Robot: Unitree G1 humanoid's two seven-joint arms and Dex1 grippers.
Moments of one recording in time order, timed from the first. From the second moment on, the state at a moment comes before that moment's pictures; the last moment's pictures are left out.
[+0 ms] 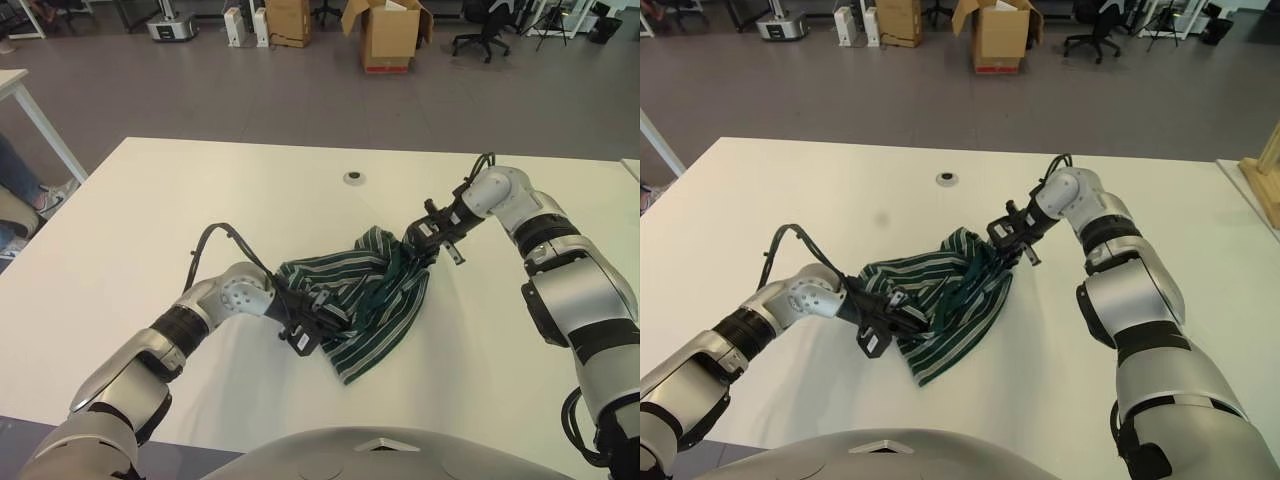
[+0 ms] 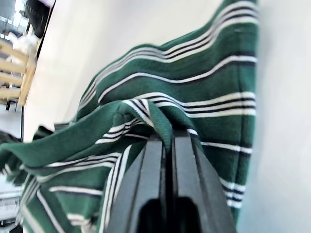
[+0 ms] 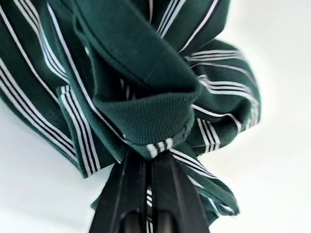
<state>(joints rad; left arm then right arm) -0.51 0.57 -0.67 0.51 0.27 -0.94 -0.96 -1.00 -0.52 0.38 1.16 -0.29 -0.67 1.45</state>
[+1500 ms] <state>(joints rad) -1.04 0.89 0.23 -0.29 -1.04 0.69 -1.16 -0.97 -1.16 -0.45 -0.41 1.12 0.99 0.96</state>
